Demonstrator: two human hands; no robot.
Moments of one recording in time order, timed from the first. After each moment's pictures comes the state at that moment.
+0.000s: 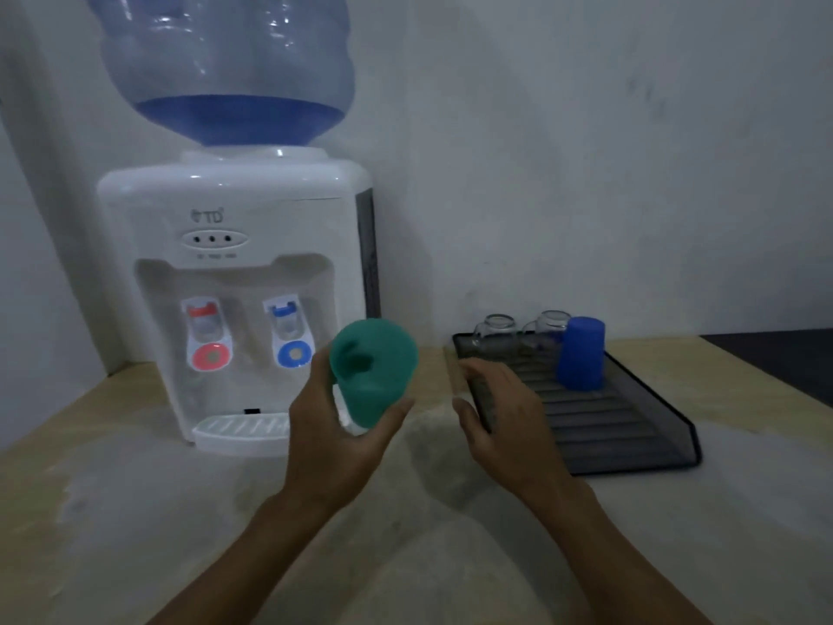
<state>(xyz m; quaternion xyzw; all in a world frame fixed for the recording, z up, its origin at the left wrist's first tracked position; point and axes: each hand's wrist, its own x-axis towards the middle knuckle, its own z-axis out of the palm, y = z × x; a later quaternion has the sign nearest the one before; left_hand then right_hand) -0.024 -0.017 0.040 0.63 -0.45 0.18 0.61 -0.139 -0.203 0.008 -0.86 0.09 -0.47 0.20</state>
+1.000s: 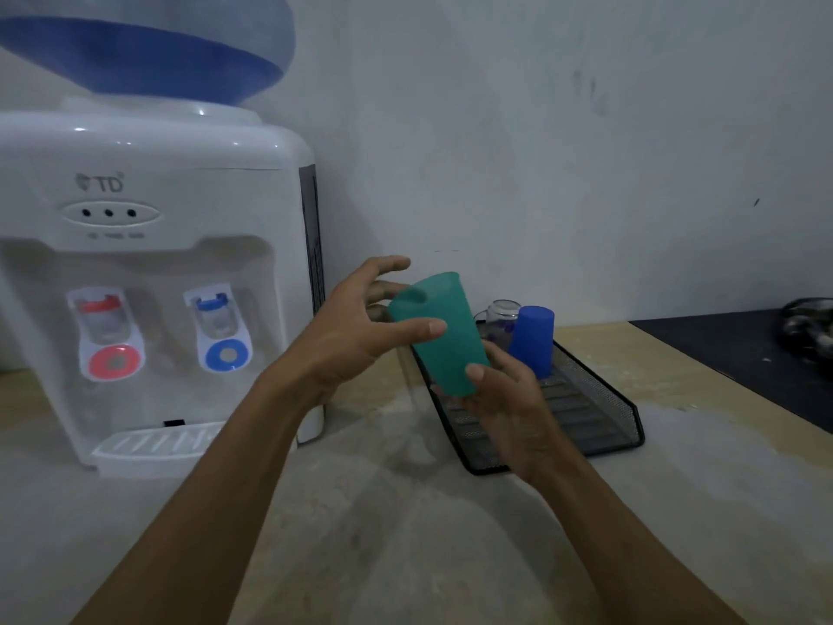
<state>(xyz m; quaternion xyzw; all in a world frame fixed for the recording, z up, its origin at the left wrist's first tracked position) 0.006 -0.091 0.120 0.60 -0.52 -0.18 0.58 -0.154 -0.230 0.021 -0.58 0.04 -0.37 0.72</state>
